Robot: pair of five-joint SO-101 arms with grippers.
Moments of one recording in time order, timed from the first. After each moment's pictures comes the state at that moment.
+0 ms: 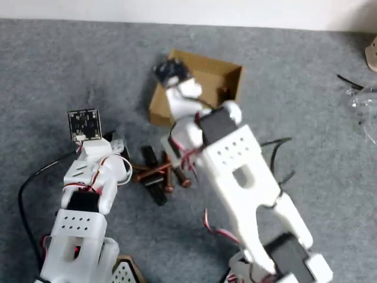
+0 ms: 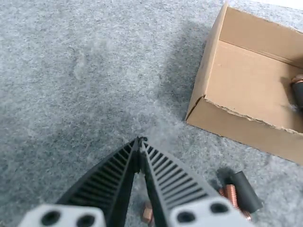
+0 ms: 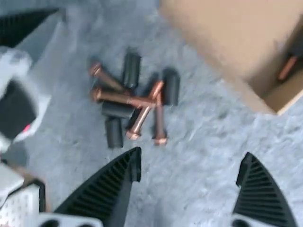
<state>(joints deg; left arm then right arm) -2.2 -60.4 78.1 22.9 16.0 -39.6 -16.5 0.6 90.1 0.1</state>
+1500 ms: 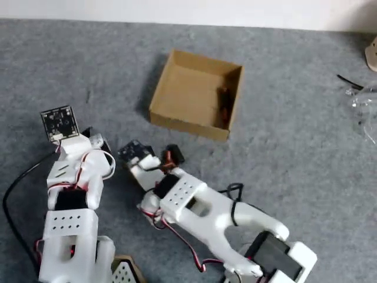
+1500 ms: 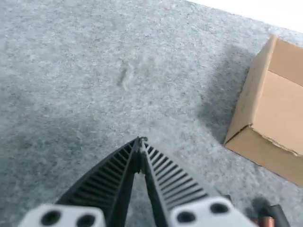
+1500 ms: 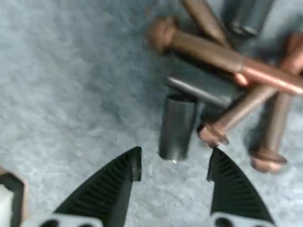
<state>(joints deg) -11.8 -60.2 75.9 23.6 16.0 -58.1 -7.1 38.7 50.7 -6.3</state>
